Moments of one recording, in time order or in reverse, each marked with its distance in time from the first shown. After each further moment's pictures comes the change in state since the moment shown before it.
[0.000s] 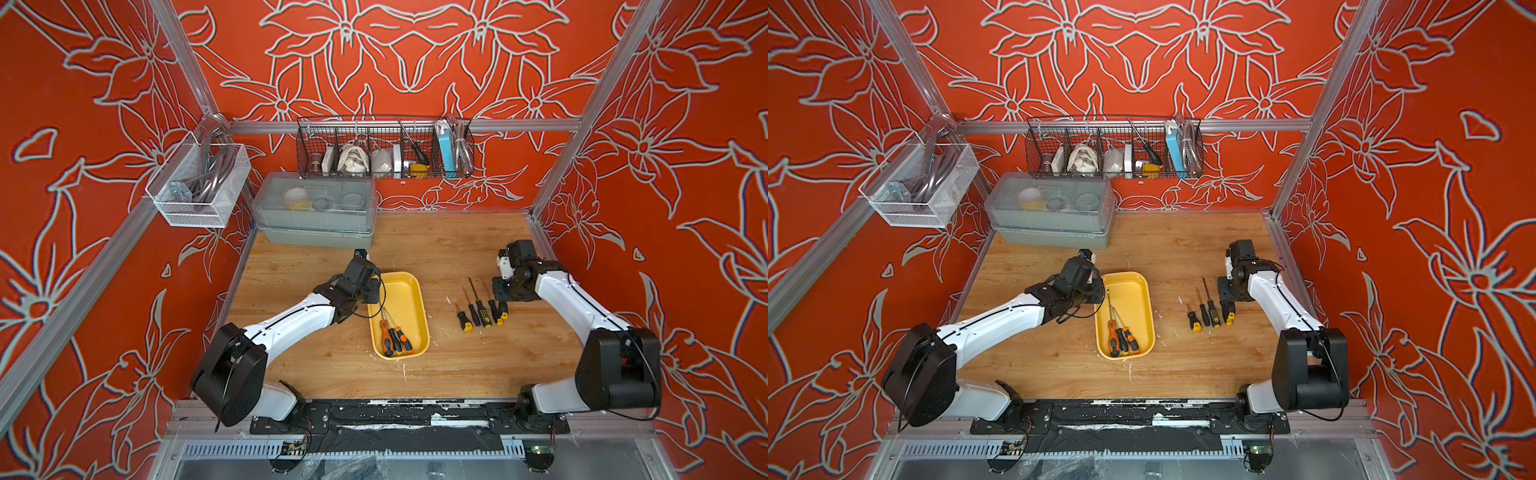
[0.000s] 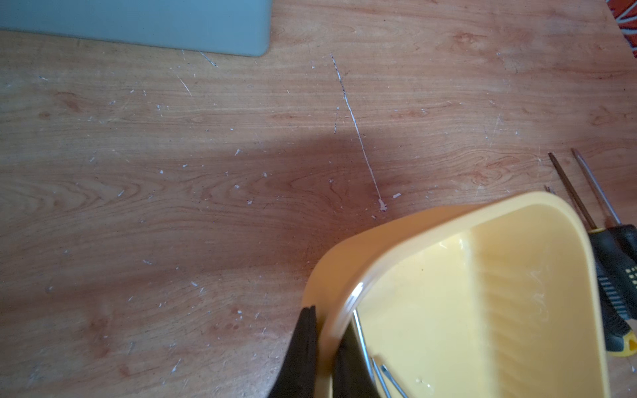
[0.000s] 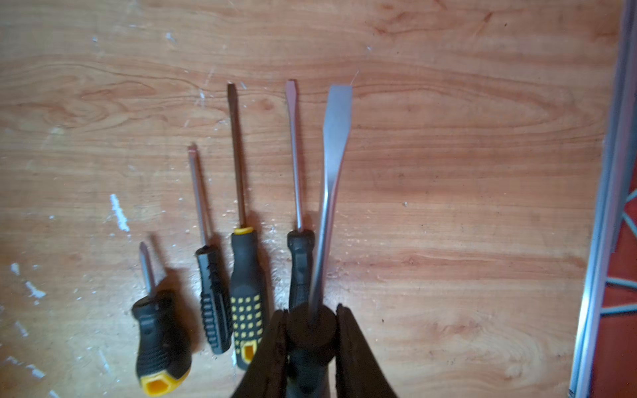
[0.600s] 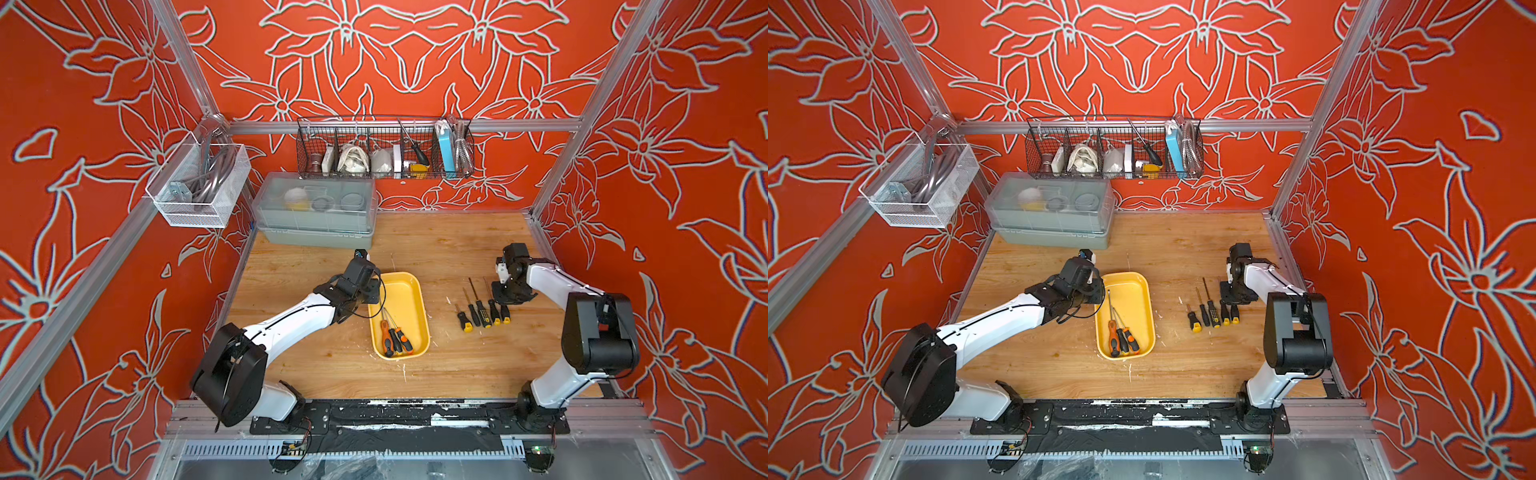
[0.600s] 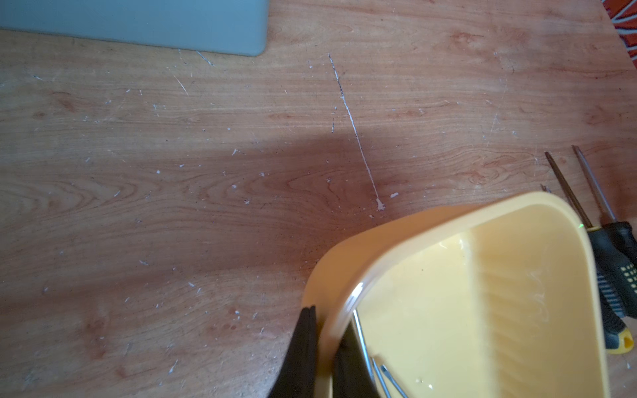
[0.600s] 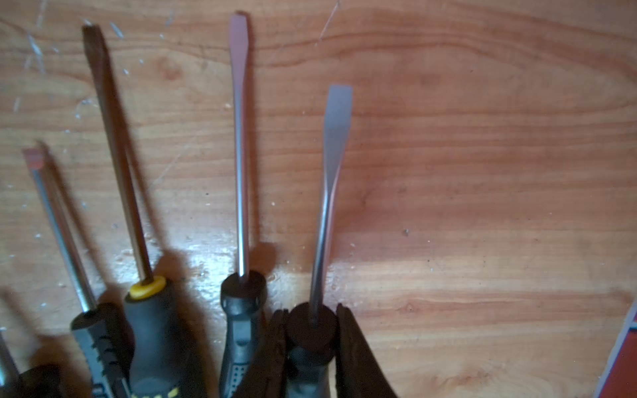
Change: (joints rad) left arm 0.000 0.000 0.000 0.002 0.008 0.000; right arm -0.037 0.193 0.019 0.045 0.062 -0.054
